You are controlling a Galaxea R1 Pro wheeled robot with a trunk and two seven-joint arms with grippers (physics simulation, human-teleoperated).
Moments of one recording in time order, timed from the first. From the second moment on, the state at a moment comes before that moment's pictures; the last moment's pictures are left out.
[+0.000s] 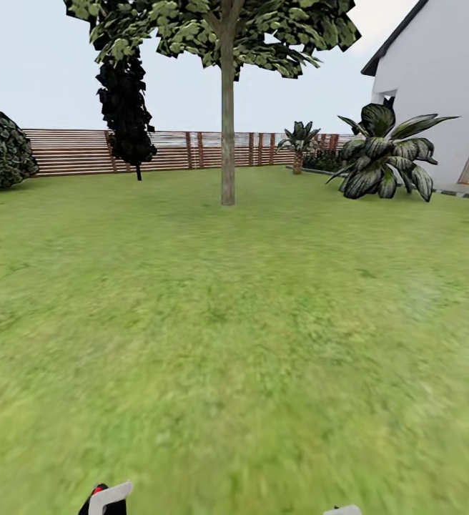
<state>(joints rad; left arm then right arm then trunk) -0.21 -0.01 0.22 -0.43 -0.05 -0.43 0.16 -0.33 0.02 -0.03 -0.03 0.20 -0.62 -0.03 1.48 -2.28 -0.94</state>
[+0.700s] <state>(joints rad) -0.21 -0.01 0.22 -0.44 -0.05 -0.43 0.16 -0.33 0.02 -0.03 -0.03 0.20 -0.63 -0.03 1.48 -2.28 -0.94</state>
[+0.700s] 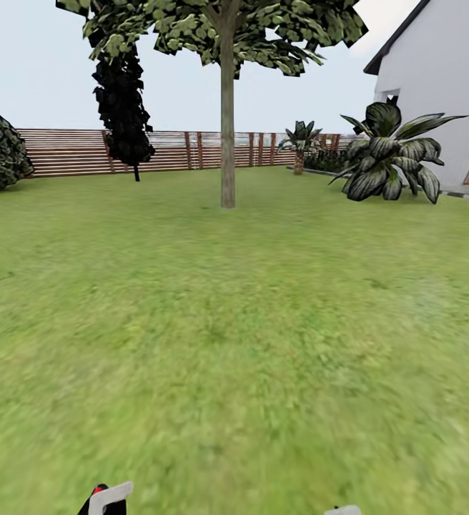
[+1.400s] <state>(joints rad) -0.21 -0.02 0.22 -0.43 -0.05 -0.43 0.16 -0.33 0.01 -0.03 -0.22 0.20 -0.63 -0.03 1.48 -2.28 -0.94</state>
